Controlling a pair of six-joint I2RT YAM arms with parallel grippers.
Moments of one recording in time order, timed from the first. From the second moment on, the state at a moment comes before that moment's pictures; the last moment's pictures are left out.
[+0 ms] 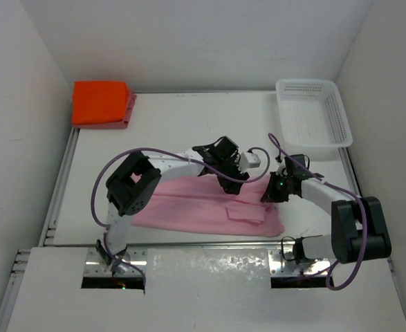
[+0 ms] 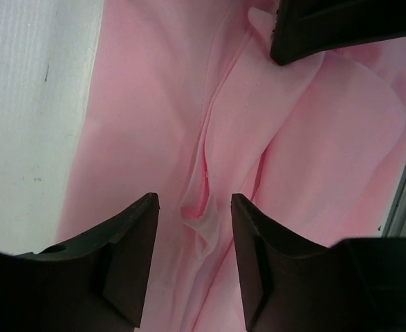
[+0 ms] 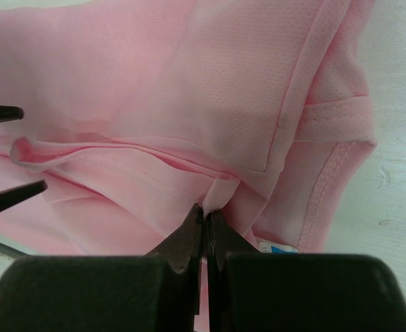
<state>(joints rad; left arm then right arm) -0.85 2.03 1.43 -0.35 0.45 0.21 0.09 1.35 0.50 -0.29 -0.35 0.33</state>
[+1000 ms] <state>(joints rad) -0.80 1.98 1.33 -0.30 0.40 0.14 0.09 1.32 0.57 -0.21 -0.26 0.20</state>
